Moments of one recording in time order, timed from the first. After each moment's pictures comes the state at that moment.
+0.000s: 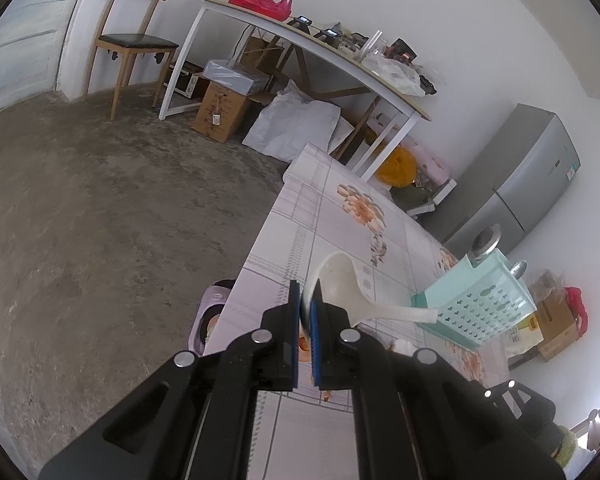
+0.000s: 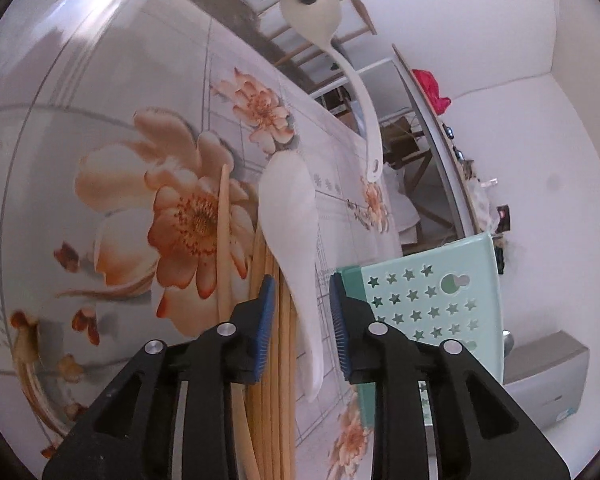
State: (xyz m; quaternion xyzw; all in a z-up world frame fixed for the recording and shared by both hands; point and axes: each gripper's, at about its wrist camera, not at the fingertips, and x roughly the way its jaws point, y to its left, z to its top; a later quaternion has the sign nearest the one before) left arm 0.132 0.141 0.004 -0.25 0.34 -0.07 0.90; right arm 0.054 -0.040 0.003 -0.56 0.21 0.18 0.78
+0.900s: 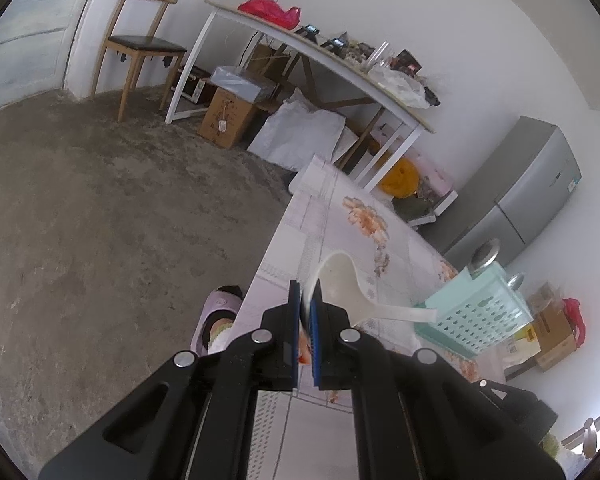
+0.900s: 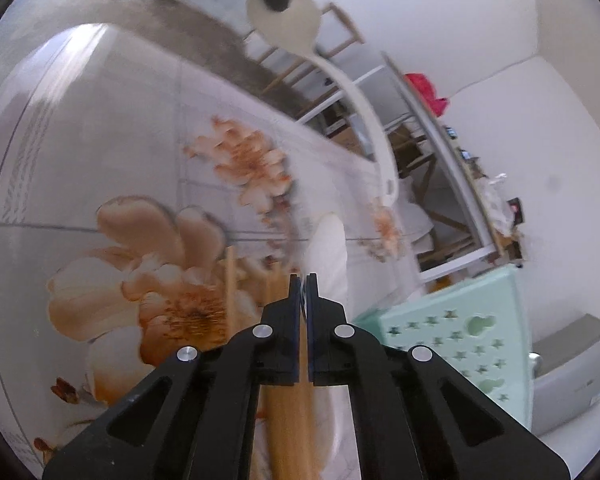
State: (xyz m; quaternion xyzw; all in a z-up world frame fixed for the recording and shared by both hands) left arm 0.120 0.156 0.012 -0.26 0.32 -0.07 0.91; right arm 0.080 -0.018 0.006 -0.50 0.20 0.20 0.82
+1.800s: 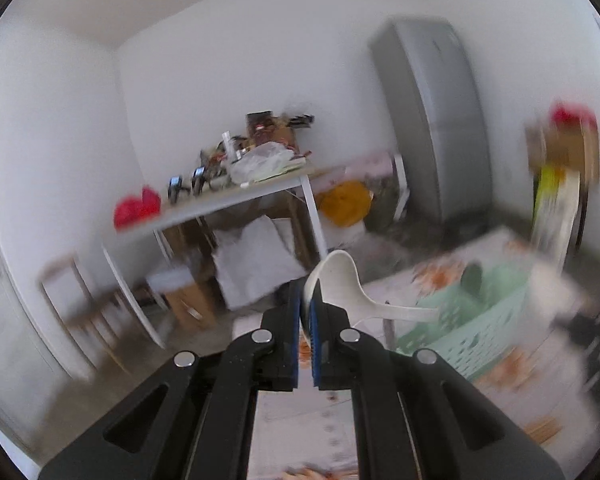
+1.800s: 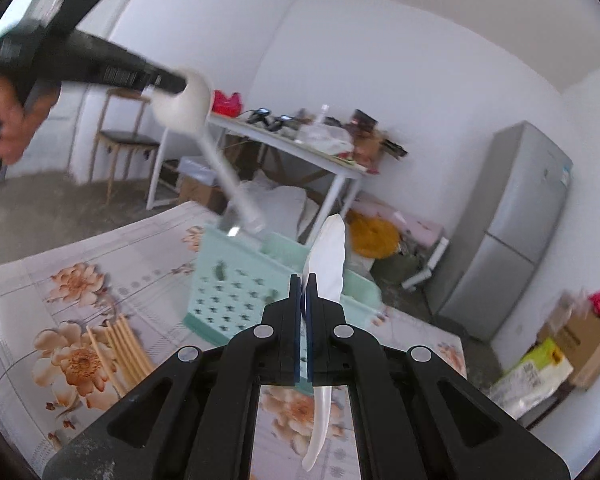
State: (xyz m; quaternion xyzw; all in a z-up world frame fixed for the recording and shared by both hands) left arm 0.160 -0.068 0.156 0.19 0.14 -0.12 0.96; right arm 0.057 -0.176 0.134 -0.18 0.16 0.00 0.97
